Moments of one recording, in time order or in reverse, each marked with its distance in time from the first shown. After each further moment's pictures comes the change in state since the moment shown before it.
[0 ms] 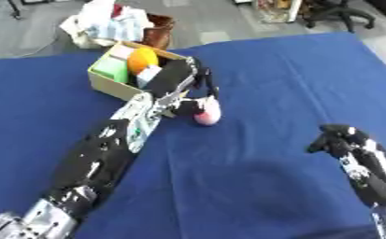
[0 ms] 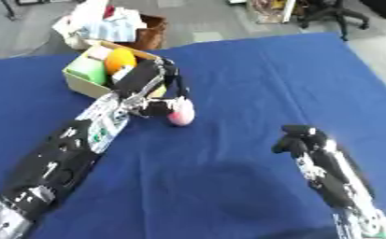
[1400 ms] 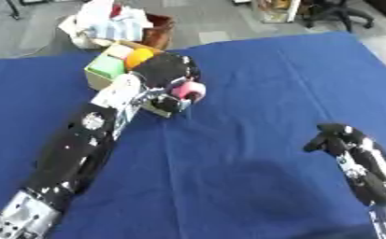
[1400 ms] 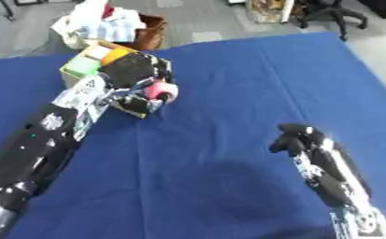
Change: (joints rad) left arm -0.044 0.128 0.050 -0.115 -0.303 -0.039 -0.105; right arm 0.000 0.000 -0.006 0.000 0.000 -0.001 -0.002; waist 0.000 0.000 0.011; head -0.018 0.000
